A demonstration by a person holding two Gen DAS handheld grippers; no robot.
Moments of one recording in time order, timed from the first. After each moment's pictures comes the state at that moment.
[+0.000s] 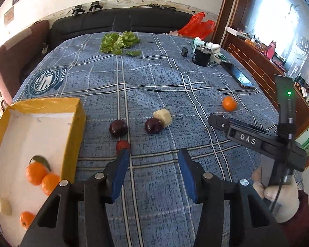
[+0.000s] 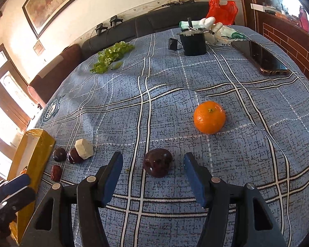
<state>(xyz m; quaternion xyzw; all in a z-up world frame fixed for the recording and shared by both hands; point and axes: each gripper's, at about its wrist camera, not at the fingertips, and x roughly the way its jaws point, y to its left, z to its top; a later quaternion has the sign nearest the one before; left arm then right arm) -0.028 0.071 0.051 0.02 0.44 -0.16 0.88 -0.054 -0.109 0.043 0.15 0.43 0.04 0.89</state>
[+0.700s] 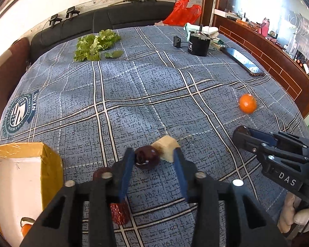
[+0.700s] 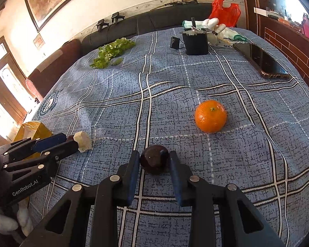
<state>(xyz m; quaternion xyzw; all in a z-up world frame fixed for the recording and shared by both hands) 0.046 0.038 0.019 0.09 0.45 -0.19 0.87 -0.054 -0.105 0.041 0.13 0.44 0.04 0.89</state>
